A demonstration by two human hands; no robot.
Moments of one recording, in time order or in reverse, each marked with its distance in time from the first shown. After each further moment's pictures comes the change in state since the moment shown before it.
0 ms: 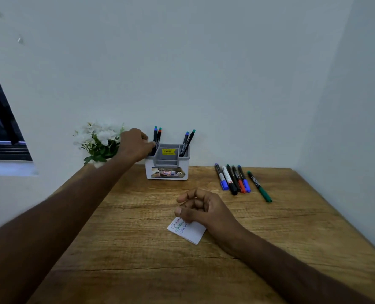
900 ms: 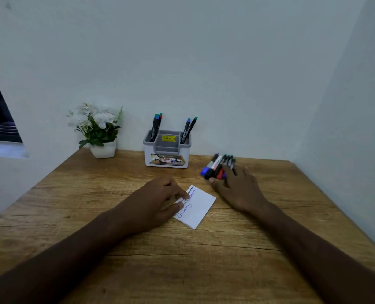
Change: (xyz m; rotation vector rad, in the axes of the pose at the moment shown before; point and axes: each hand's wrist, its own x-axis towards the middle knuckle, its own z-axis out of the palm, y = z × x) left_hand -0.159 -0.012 0.023 -0.018 -0.530 0.592; right_hand 0.046 0.027 -0.086 -1.277 0.264 0.257
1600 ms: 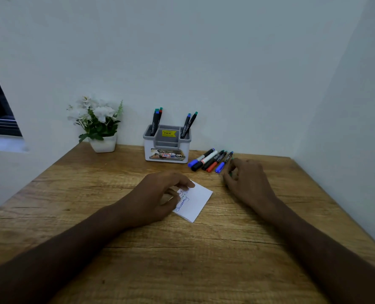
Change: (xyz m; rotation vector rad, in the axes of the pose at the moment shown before) left_hand -0.007 0.018 -0.009 -0.163 0.145 0.094; right_hand -0.015 0.006 -0.015 0.165 0.348 -0.107
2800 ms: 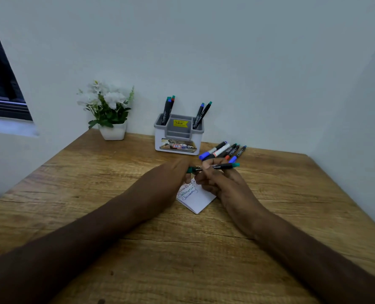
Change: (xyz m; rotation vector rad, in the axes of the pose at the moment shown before) left_hand 0.009 0.007 0.002 0.295 -0.073 -0.240; right_hand -0.050 -0.085 0.006 1.142 -0.342 0.237
